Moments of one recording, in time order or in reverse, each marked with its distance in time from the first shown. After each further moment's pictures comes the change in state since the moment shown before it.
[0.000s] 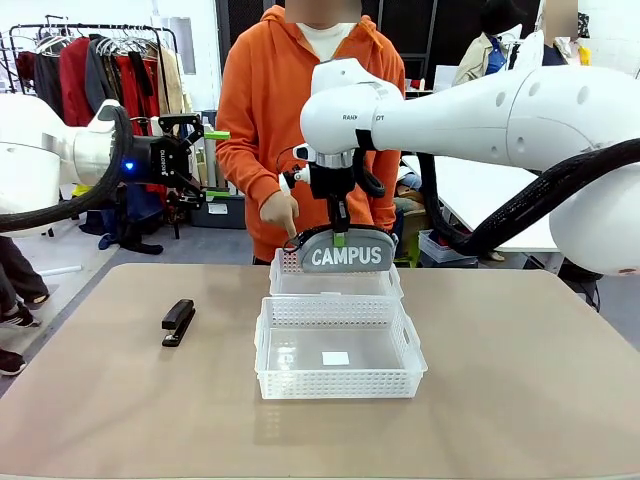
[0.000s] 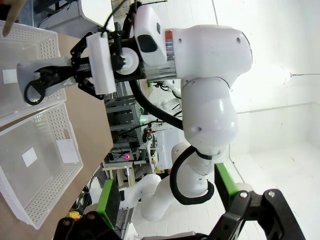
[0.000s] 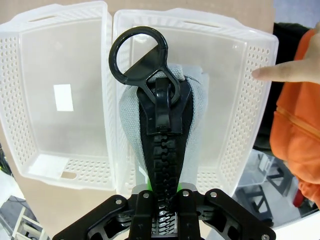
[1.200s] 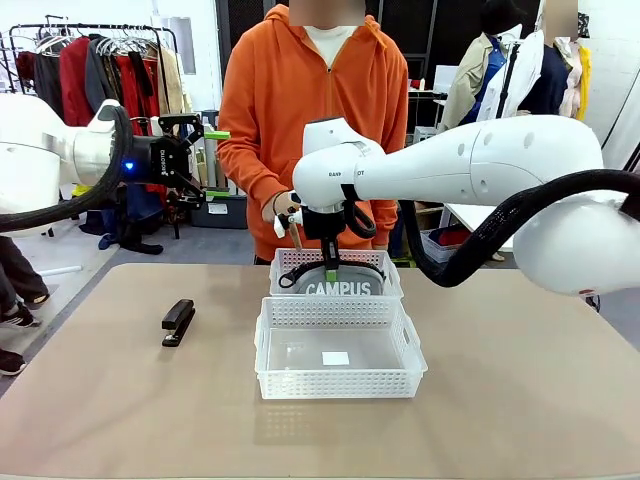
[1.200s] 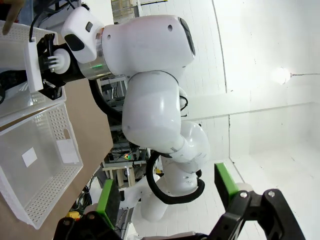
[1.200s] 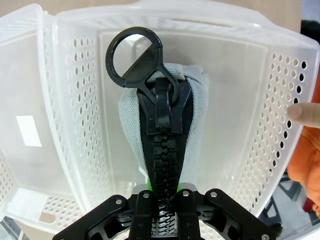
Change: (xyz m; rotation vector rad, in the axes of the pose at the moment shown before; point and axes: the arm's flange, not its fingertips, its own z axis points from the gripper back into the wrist) left arm 0.000 0.000 0.000 0.000 0.000 0.000; right arm 0.015 -0.019 -0.096 0.015 0.008 -0.042
